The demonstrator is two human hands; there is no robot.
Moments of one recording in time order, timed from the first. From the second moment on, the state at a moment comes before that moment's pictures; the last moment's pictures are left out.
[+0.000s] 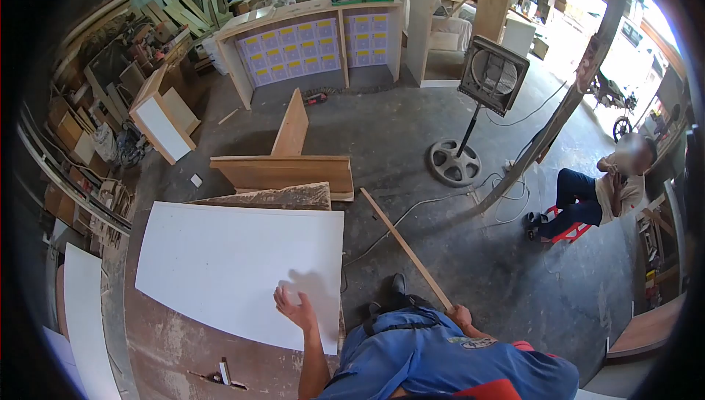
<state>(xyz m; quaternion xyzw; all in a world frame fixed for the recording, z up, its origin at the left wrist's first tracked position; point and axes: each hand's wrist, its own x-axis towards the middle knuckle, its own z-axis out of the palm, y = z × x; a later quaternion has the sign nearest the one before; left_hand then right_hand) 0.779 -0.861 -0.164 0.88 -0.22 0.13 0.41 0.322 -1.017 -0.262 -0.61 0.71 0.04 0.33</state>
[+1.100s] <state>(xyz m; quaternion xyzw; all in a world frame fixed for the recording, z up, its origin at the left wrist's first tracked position) 0.716 -0.836 0.311 0.05 -0.64 -0.19 0.74 0.300 -1.013 -0.308 -0.67 0.66 0.05 0.34</state>
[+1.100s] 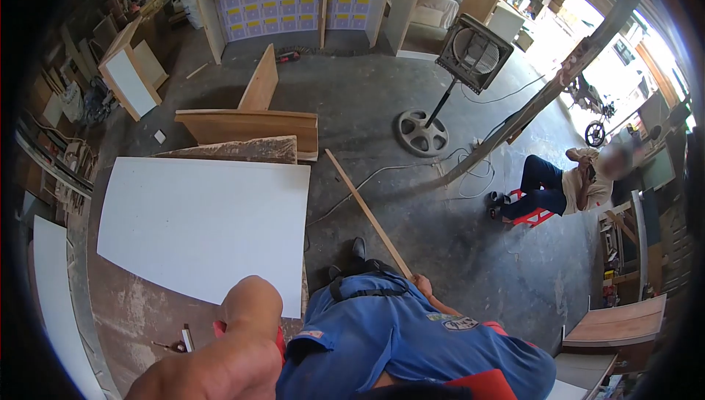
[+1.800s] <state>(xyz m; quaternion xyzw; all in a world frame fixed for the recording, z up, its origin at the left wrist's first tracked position) 0.716 -0.870 0.300 -0.04 -0.73 -0.15 0.67 0.301 -1.010 -0.318 -0.66 0.66 0.05 0.35</state>
